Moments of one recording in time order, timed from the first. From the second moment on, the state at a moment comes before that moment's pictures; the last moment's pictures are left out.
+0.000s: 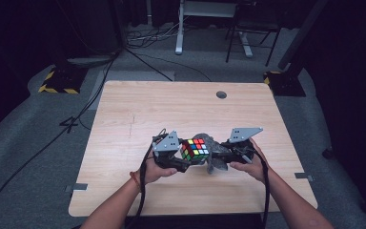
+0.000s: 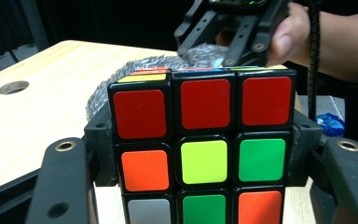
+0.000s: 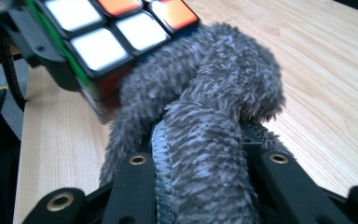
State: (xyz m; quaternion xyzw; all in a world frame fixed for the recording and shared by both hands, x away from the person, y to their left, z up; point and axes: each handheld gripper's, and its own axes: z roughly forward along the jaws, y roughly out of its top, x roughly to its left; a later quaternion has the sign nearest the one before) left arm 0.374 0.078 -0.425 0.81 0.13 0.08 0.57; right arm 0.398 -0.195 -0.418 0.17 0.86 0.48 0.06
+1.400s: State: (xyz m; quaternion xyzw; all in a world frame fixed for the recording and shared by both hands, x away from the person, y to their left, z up) left arm 0.375 0.075 -0.427 0.83 0.13 0.11 0.54; right arm 0.383 -0.196 -0.400 0.15 0.85 0.49 0.12
